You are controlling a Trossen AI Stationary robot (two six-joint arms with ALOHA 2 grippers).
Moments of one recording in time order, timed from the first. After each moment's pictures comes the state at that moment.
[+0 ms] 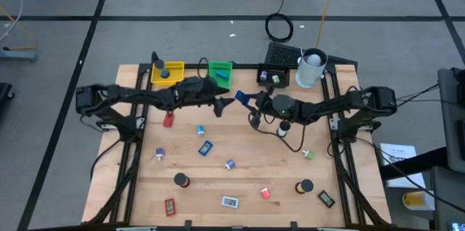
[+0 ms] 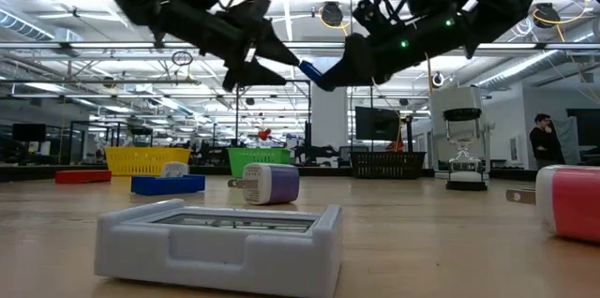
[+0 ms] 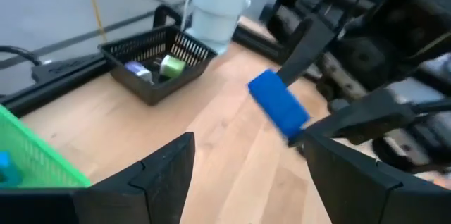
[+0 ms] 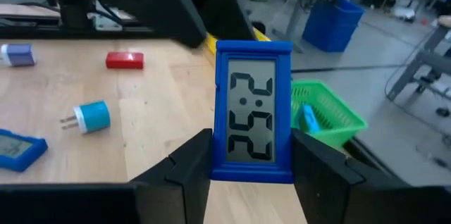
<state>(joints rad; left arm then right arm) 0.28 1.48 0.77 0.40 0.02 -0.32 -0.12 1.54 0.65 0.66 0.31 -0.09</state>
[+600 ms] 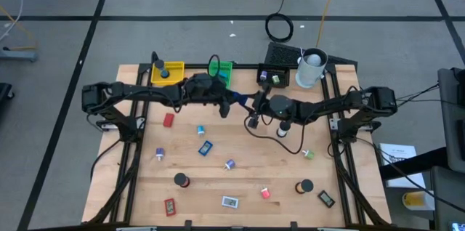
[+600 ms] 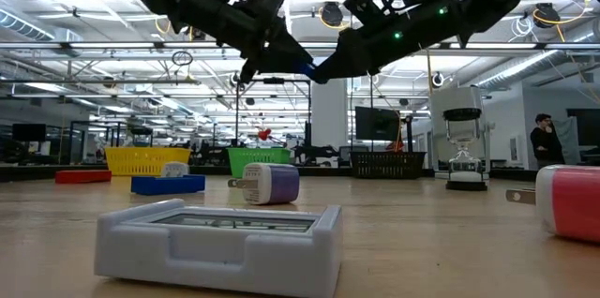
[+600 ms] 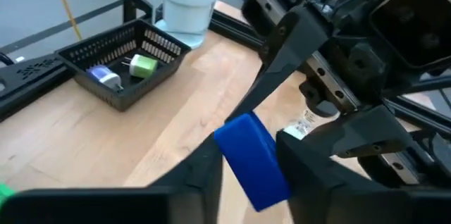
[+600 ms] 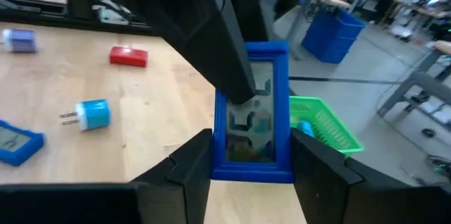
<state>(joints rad) 0.27 1.55 0.92 0.26 0.10 -0.27 -0.09 1.54 0.72 0.58 0.33 -0.17</state>
